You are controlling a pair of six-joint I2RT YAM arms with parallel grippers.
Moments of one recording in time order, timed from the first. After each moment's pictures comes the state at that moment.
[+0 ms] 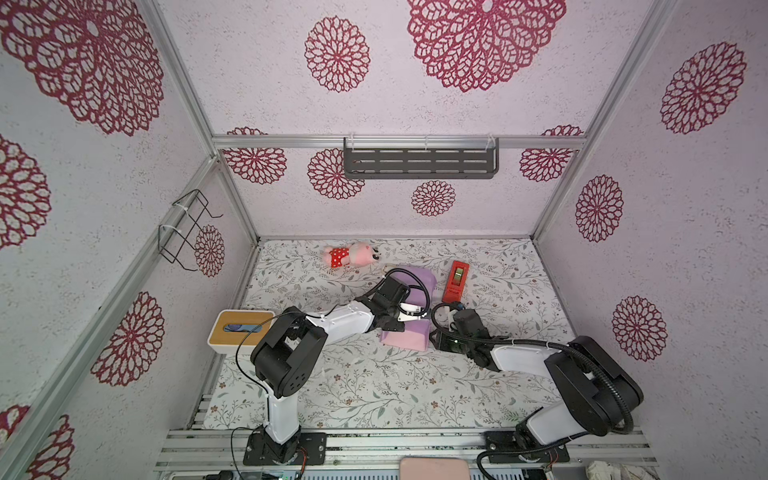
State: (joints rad) left arm -0.71 1.89 1.19 -0.18 -0.07 1.04; right arm 0.57 1.52 0.53 0.22 -0.15 0.67
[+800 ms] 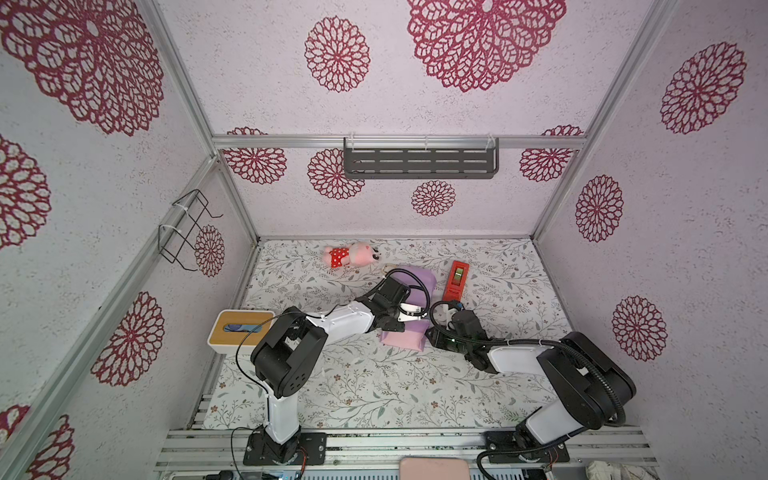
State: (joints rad) left arm -0.71 1.89 1.19 -0.18 -0.07 1.04; right arm 0.59 1.56 0.51 0.37 -0.15 0.75
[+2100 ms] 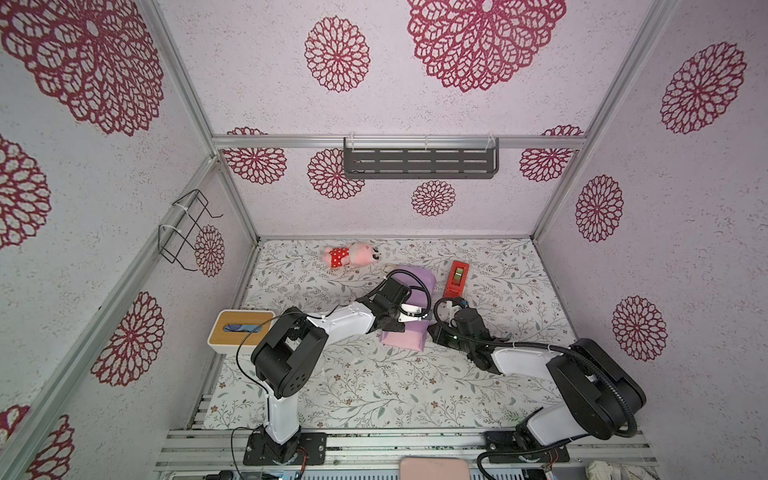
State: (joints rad) left arm -0.72 1.89 1.19 -0.18 -0.10 1.05; right arm 0.58 1.49 0.51 0.33 -0.13 0.79
